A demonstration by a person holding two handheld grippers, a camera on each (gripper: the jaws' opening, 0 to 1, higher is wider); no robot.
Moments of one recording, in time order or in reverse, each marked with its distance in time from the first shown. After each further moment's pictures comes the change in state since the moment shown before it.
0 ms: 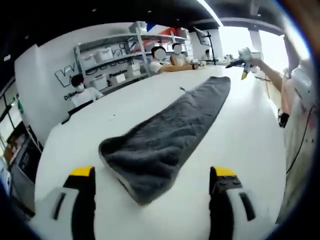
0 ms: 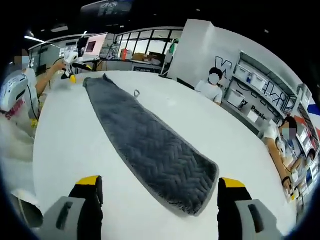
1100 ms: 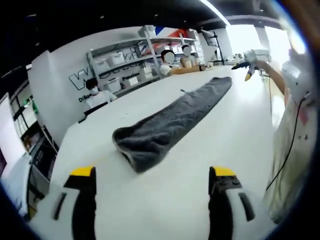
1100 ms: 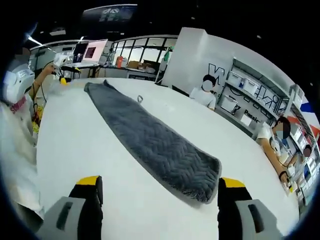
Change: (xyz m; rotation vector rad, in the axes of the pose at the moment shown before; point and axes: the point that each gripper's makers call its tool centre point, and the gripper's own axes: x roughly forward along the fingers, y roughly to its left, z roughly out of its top) left arm -0.076 -0.015 -0.019 0.000 -0.014 0.142; right arm -0.014 0.025 -0.009 0.023 -0.069 -0.059
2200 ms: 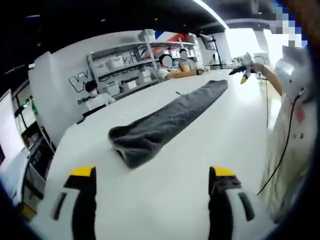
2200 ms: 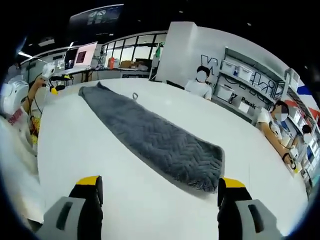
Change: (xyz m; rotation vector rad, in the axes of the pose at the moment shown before) left arm -0.008 -0.017 -0.008 -0.014 -0.032 -0.028; right arm 0.004 -0.001 -0.009 0.163 0.029 -0.015
